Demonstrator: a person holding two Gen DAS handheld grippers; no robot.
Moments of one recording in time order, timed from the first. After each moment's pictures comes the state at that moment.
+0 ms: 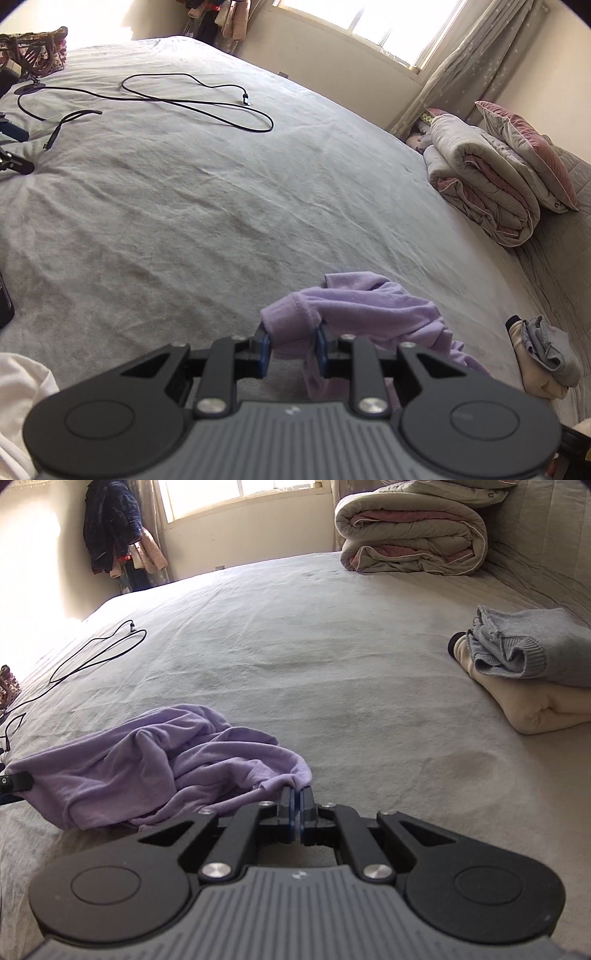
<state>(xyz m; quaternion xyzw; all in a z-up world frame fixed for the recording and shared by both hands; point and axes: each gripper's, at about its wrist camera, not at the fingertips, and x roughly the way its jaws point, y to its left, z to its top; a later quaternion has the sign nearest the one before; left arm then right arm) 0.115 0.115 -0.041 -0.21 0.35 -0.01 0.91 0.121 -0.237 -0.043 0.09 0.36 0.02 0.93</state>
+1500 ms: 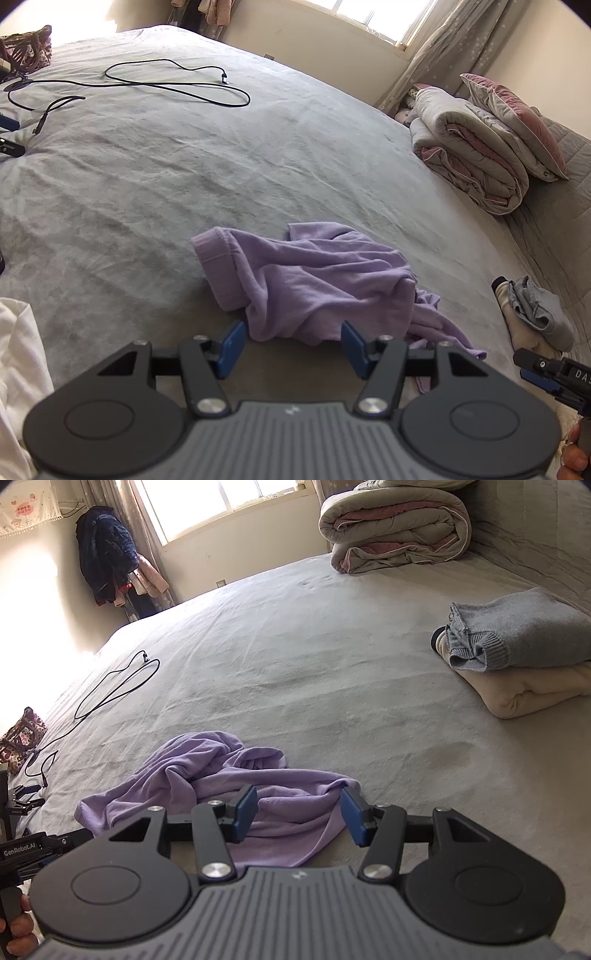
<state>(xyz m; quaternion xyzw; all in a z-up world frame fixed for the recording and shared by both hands) 0.084 0.075 -0.042 -0.21 0.39 -0.02 0.90 0.099 -0.256 -0.011 0.15 0.36 0.06 0.92</state>
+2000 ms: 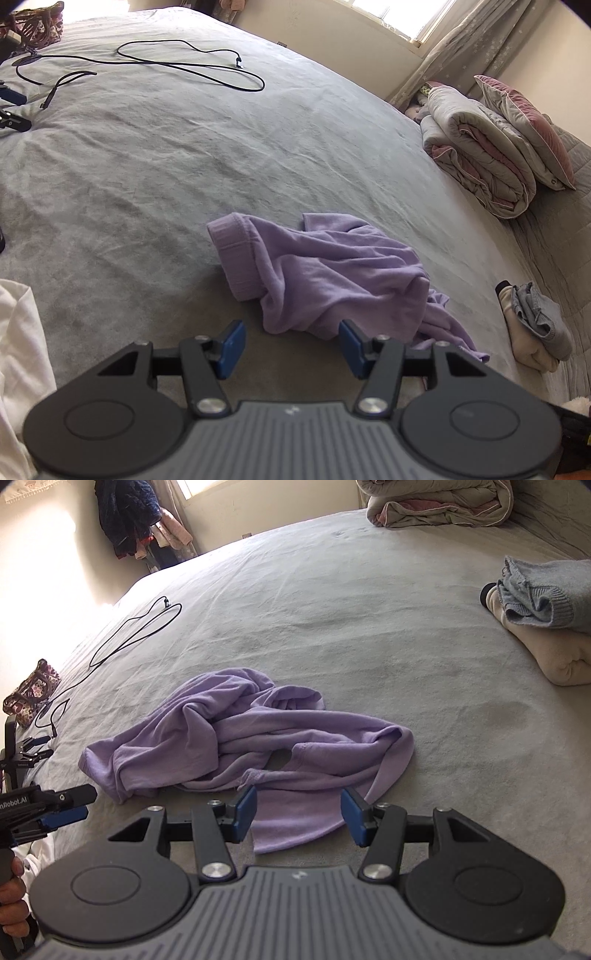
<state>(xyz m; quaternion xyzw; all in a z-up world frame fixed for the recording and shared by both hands) 0.096 0.089 -0.053 -0.23 0.40 -0.01 0.89 0.112 -0.221 -0.048 0.11 0.43 0.11 0.89</state>
